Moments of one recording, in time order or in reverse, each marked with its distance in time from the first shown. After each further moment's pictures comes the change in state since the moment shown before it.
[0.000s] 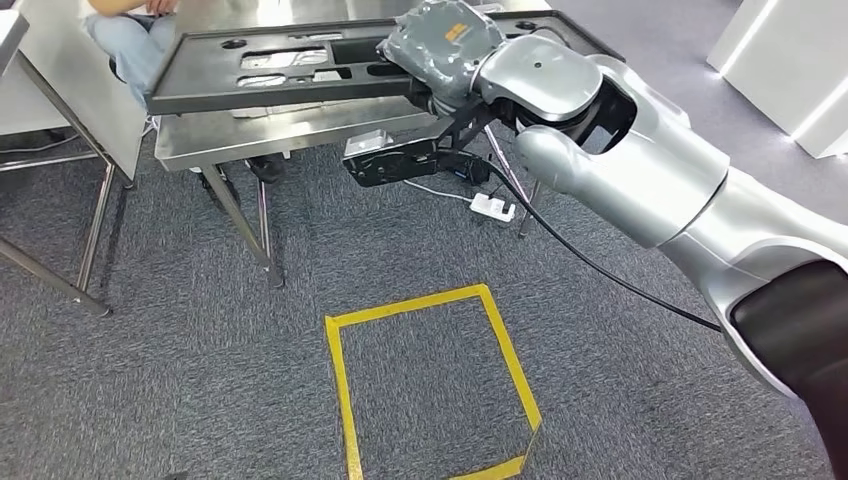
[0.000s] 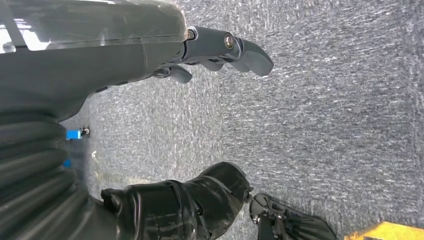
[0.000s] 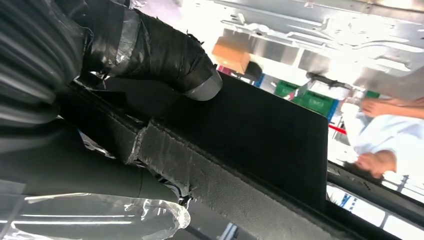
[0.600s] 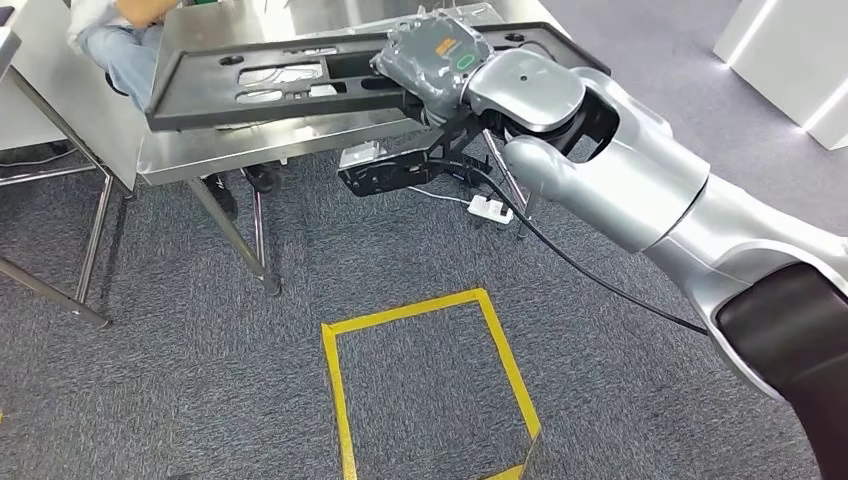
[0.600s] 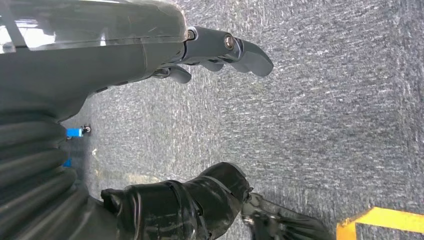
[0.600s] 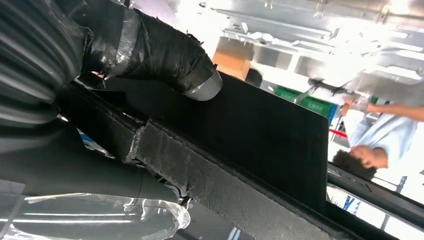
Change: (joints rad) left arm 0.002 0.004 0.000 0.000 -0.012 -0.006 0.002; right arm 0.026 0.034 0.000 0.025 0.020 -0.012 -0.006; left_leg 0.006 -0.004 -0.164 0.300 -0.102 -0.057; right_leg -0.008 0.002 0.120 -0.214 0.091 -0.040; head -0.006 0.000
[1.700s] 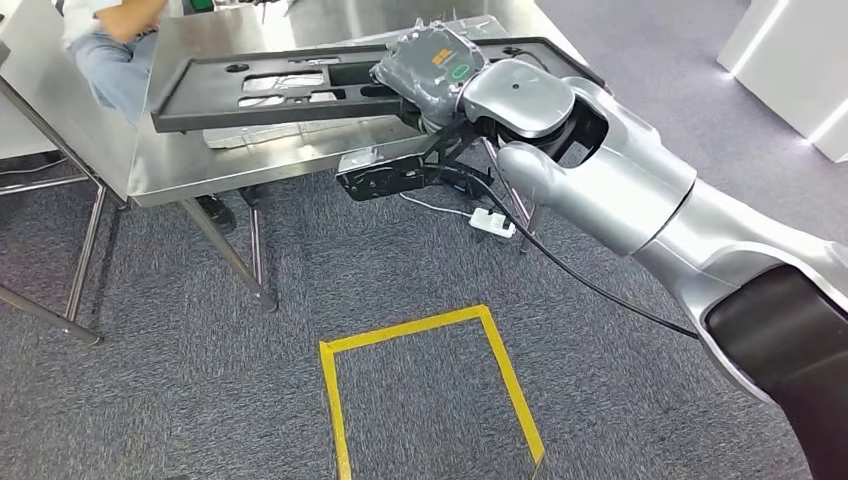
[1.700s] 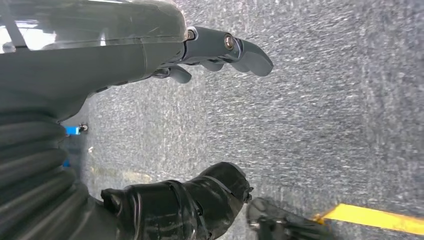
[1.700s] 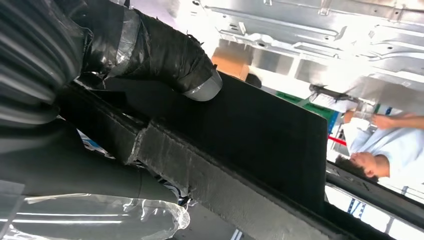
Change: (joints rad) left arm 0.000 0.003 0.000 0.000 0.002 0.015 0.008; right arm 0.014 0.018 0.000 0.030 0.004 -0.006 -0.004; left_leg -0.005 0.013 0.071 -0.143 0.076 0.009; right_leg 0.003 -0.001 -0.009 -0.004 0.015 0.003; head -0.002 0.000
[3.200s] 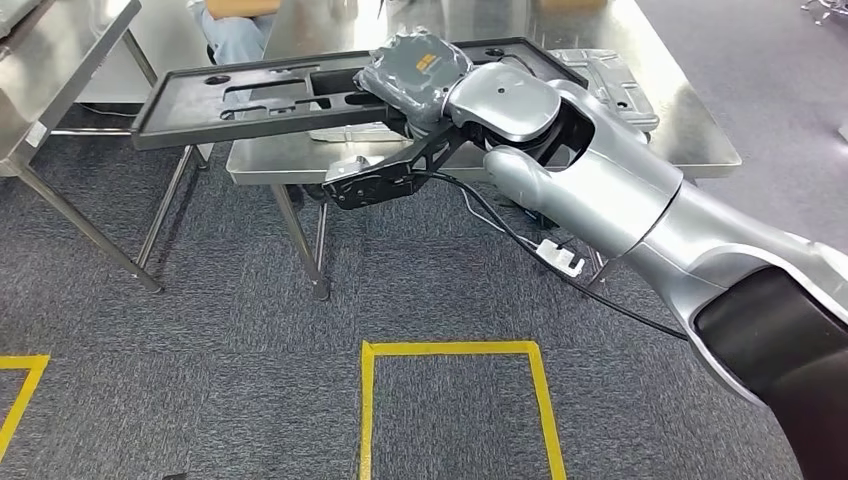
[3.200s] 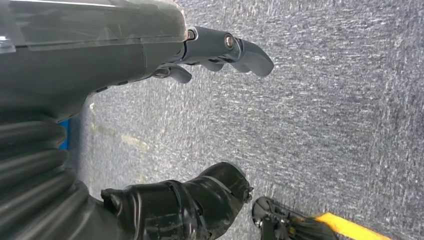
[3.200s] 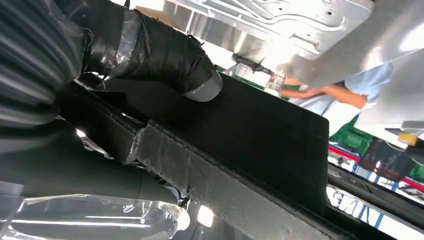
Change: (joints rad) left arm -0.002 0.000 0.000 0.000 -0.003 -0.006 -0.003; right arm 0.001 0.012 0.001 0.018 0.007 -0.003 -0.023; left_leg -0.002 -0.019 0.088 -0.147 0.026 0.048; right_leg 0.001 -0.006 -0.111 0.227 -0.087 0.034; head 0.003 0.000
